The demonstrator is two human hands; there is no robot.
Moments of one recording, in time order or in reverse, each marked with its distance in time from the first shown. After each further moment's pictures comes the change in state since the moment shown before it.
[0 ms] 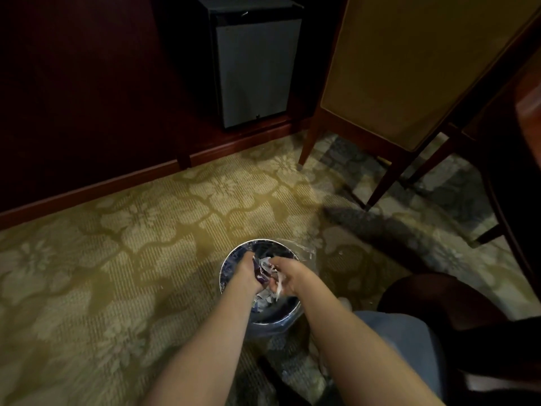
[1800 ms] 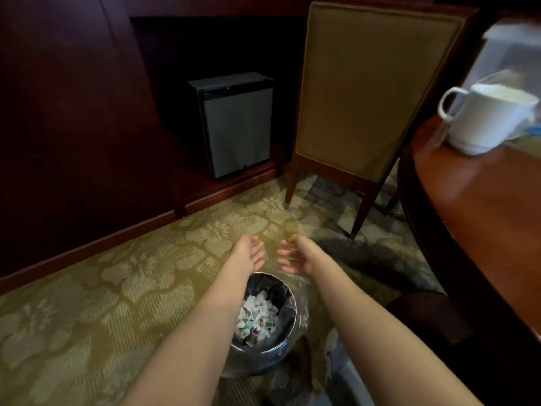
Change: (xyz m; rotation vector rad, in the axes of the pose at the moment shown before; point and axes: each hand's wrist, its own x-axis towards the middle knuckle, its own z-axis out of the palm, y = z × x) left_hand -0.104 0.043 0.054 0.257 -0.098 0.303; right_hand -0.094 -0.051 -0.038 0.060 -0.003 -0.376
